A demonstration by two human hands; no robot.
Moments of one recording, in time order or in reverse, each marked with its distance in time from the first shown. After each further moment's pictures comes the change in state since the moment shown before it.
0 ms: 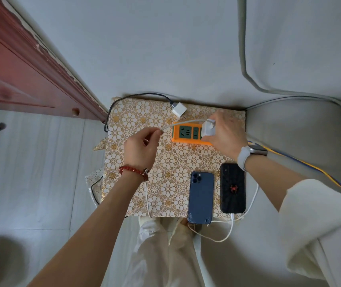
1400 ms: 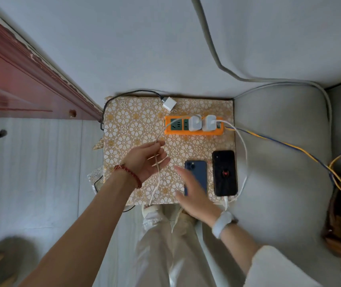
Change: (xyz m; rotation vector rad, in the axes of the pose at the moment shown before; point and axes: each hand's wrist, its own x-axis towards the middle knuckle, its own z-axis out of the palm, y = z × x) left_hand -0.026 0.007 -0.010 -0.807 -0.478 -0.775; right_hand -0.154 -0.075 0.037 0.799 -0.415 0.188
